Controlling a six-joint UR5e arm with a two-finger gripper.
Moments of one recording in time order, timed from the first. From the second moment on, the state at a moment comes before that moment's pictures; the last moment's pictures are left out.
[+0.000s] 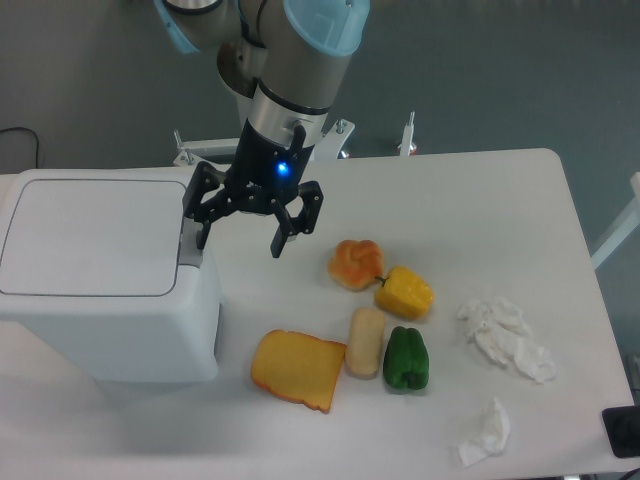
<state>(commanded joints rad) 2.42 -1.66 -1.62 -1.18 1.08 0.19</state>
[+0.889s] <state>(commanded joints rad) 2.42 -1.66 -1.63 -1.18 1.08 0.19</state>
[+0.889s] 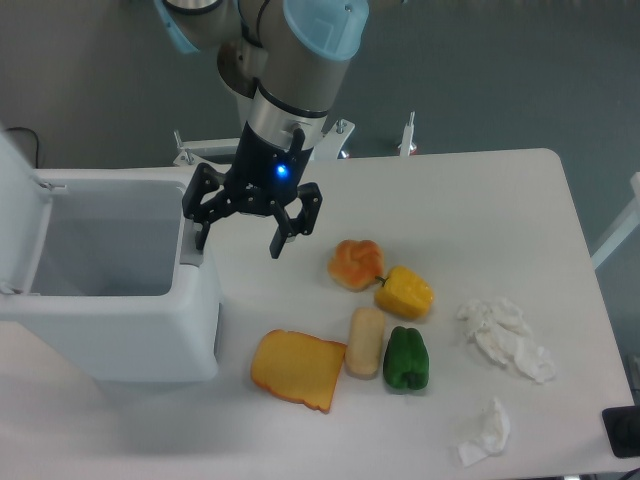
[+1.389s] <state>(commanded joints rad) 2.42 -1.66 -1.61 -1.18 1.08 0.20</state>
